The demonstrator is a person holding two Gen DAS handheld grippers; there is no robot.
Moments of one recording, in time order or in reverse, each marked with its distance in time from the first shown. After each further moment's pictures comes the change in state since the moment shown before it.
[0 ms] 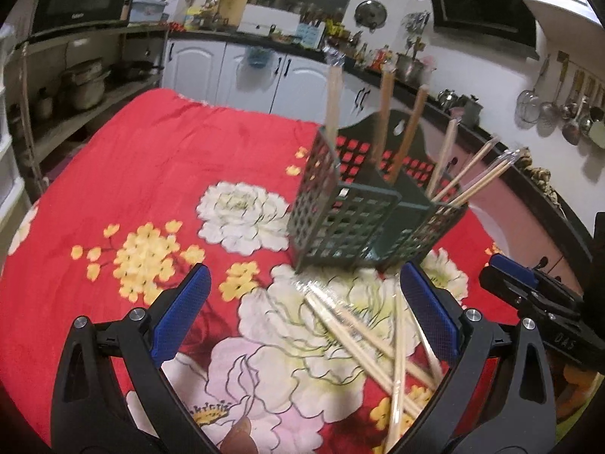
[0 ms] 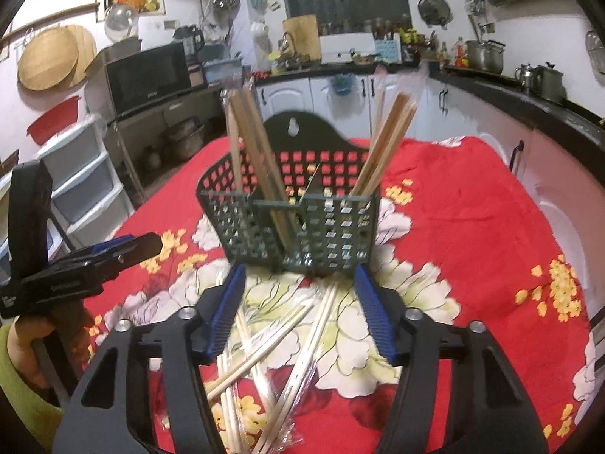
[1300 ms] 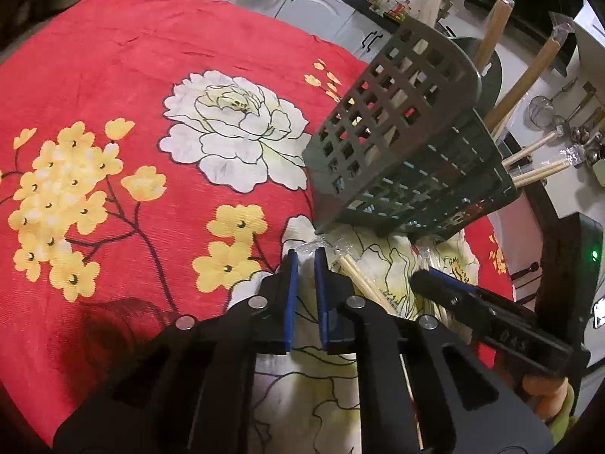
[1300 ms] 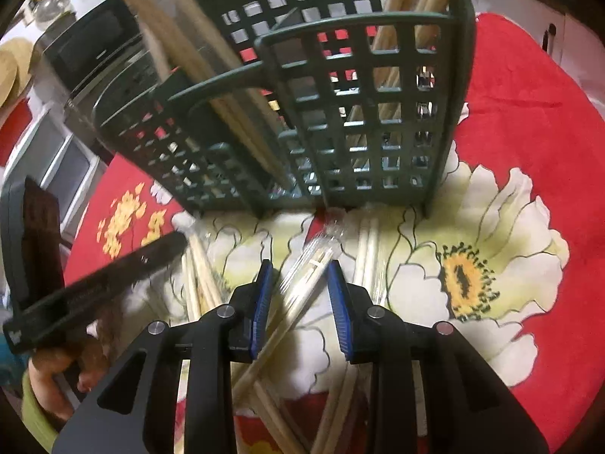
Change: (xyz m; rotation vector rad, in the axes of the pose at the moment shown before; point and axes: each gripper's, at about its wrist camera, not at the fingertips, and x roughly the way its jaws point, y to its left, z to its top) left arm 0.090 0.044 -0.012 -0.177 0.265 -0.157; right arm 0.111 -0.009 -0.009 0.230 0.341 0.023
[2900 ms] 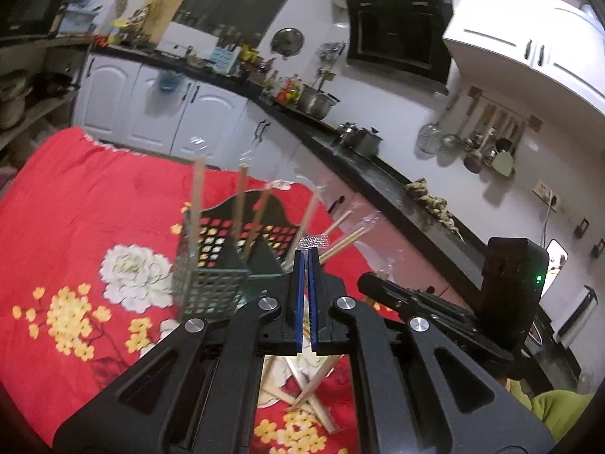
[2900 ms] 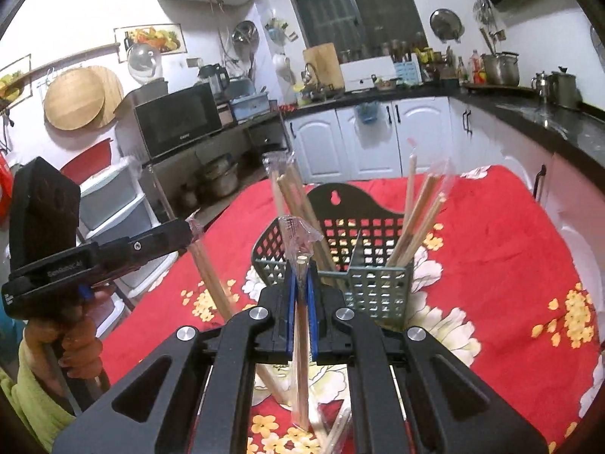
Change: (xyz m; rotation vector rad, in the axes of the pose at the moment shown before) left arm -0.142 -0.123 0.014 0.268 -0.324 -0.253; right arm -0.173 0.015 -0.001 -0.205 -0.477 0.125
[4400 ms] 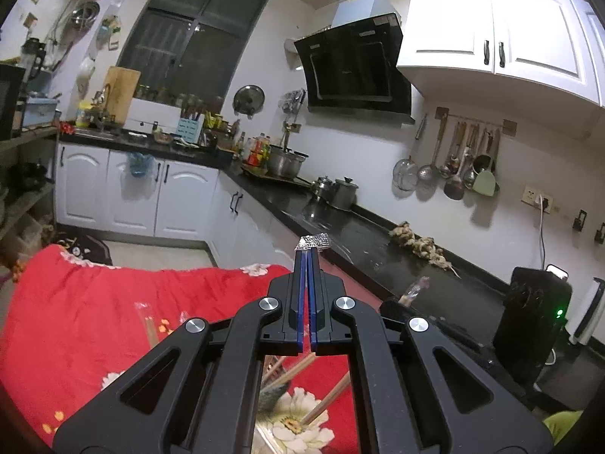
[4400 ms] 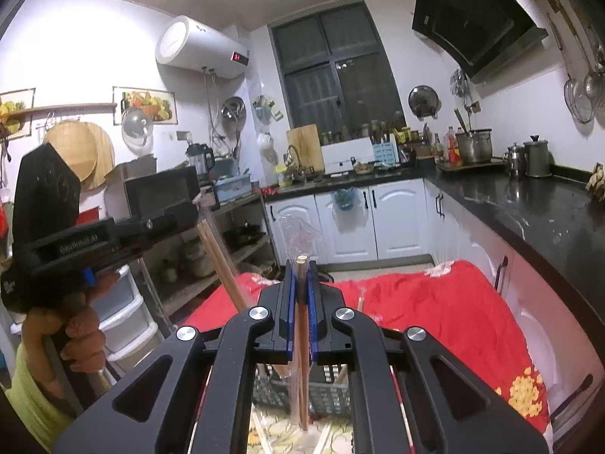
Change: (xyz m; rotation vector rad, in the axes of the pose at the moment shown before) left arm 0.012 -0.075 0.096 0.194 -0.191 -0.018; right arm -0.062 -0.018 0.078 -0.026 -0.320 -0.083
